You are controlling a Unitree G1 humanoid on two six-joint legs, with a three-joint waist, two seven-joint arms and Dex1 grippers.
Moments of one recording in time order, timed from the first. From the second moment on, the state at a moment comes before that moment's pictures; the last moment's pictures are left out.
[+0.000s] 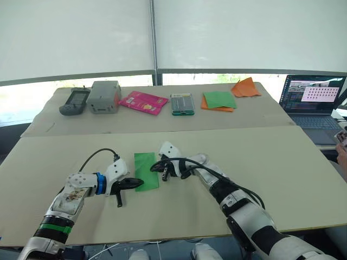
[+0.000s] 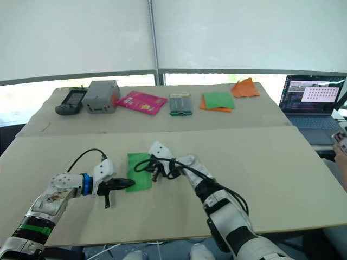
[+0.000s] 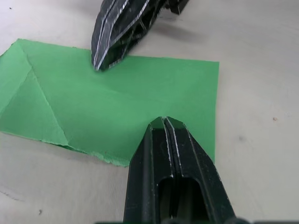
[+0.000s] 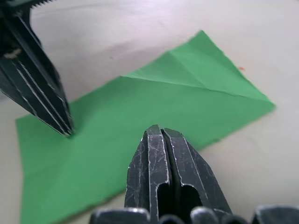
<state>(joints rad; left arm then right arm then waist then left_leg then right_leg) -0.24 0.68 -0.12 0.20 -0.19 0.12 -1.15 -0.80 -0.06 0.34 0.80 -0.02 0.13 0.87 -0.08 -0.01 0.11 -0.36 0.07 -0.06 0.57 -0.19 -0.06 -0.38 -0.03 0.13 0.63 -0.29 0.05</state>
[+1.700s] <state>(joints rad) -0.26 0.70 -0.13 0.21 -0.19 0.12 -1.16 -0.63 -0.11 0.37 0.38 -0.05 0.34 0.83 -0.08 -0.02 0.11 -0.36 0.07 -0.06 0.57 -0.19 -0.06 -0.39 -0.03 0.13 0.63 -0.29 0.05</state>
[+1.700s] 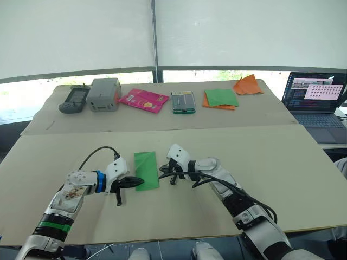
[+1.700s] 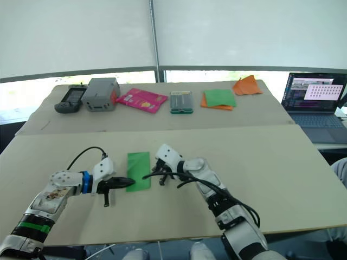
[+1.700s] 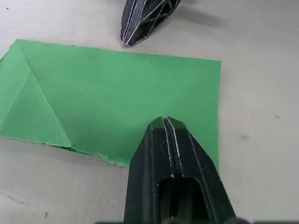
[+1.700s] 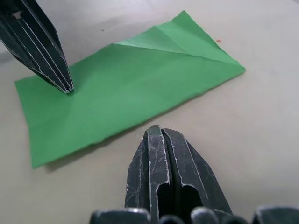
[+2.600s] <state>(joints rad) -0.25 0.70 -0.12 0.19 -0.19 0.12 -1.15 -0.64 -0.10 0.38 0.45 -0.04 0.29 0.84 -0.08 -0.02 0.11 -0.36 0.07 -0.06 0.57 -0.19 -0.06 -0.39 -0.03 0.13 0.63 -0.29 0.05</state>
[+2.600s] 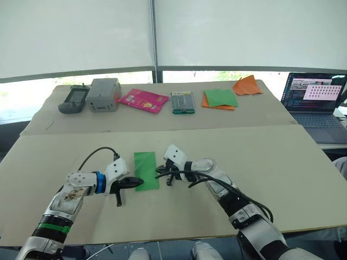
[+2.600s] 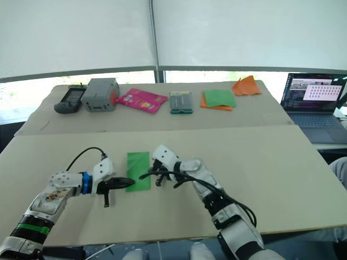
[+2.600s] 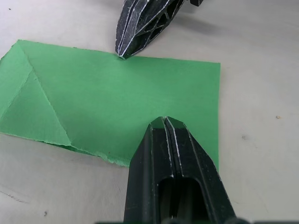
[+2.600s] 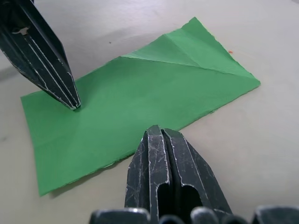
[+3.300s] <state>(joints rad) -0.24 0.70 -0.12 0.19 -0.19 0.12 -1.15 -0.47 -0.17 0.46 0.17 -0.02 0.37 0.90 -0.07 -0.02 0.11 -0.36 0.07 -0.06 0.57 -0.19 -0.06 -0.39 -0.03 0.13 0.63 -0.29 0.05</state>
